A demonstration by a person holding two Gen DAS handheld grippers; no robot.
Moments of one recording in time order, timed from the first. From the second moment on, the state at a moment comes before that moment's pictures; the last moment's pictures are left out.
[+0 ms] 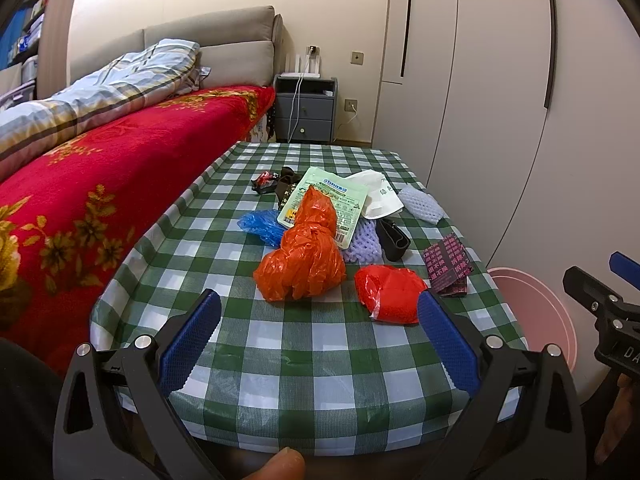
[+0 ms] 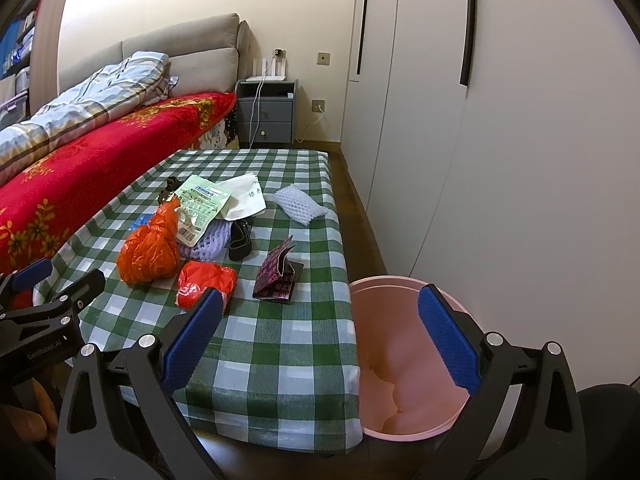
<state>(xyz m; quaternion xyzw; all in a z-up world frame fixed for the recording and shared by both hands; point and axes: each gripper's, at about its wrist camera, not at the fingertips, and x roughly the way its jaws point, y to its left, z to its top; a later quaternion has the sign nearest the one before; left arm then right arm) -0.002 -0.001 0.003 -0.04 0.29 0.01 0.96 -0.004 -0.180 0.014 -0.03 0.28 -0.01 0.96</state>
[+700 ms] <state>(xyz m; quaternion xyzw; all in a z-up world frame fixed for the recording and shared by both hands) -0.002 -0.001 0.006 -0.05 0.29 0.01 0.96 -0.006 -0.179 0.015 -0.03 0.27 -0.02 0.96</state>
